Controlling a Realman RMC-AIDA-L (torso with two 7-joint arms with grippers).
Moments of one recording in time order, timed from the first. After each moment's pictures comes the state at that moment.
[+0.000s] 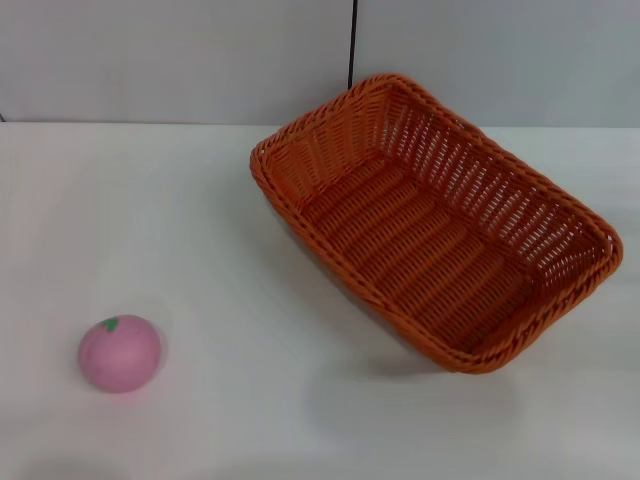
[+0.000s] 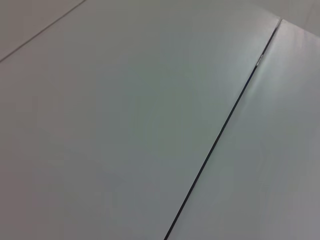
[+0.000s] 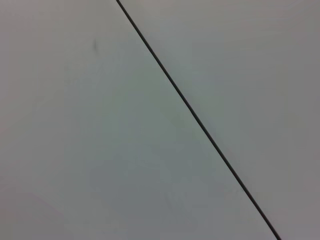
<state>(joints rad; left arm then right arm) -0.18 -2.07 -0.59 -0.05 -1.32 -1.93 2.31 0.31 2.07 -0.34 -0.24 -1.09 -1.44 1.02</state>
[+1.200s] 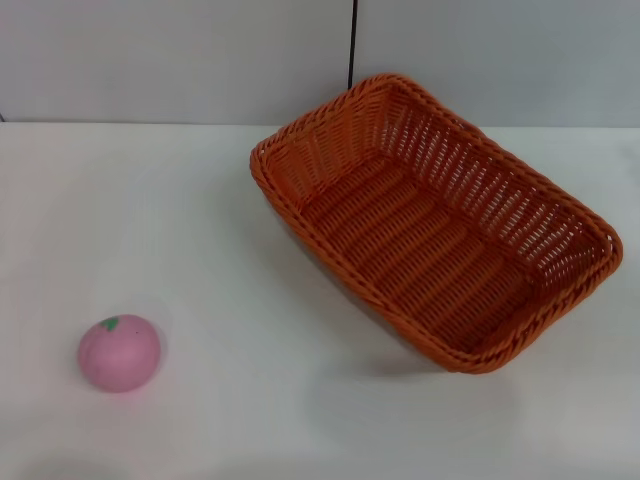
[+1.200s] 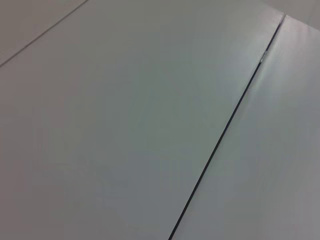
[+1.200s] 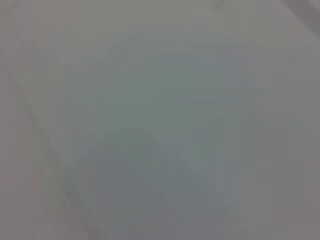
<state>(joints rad) -0.17 -2.07 -0.59 -0.05 -1.31 -1.93 2.31 0.32 2.04 -0.48 -0.57 -1.32 -1.58 1.46</state>
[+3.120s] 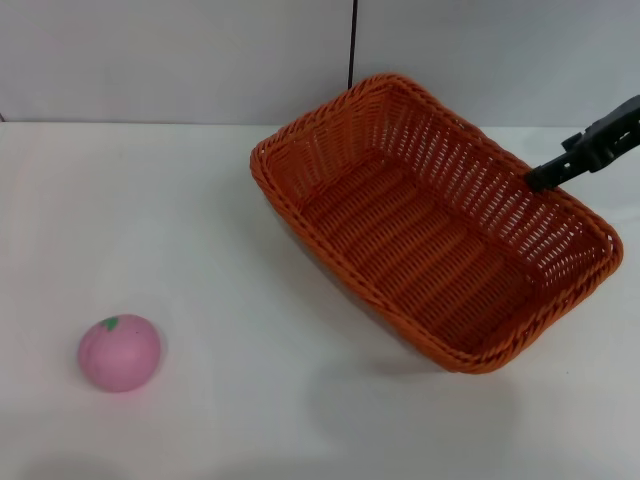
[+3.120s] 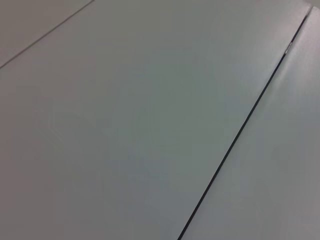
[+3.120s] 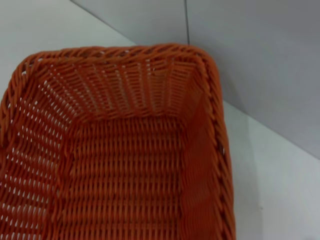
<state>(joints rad) -0.17 -2.07 -0.60 -0.09 -1.32 -1.86 2.32 0.81 2.01 -0.87 -1.07 -2.65 -1.60 2.25</state>
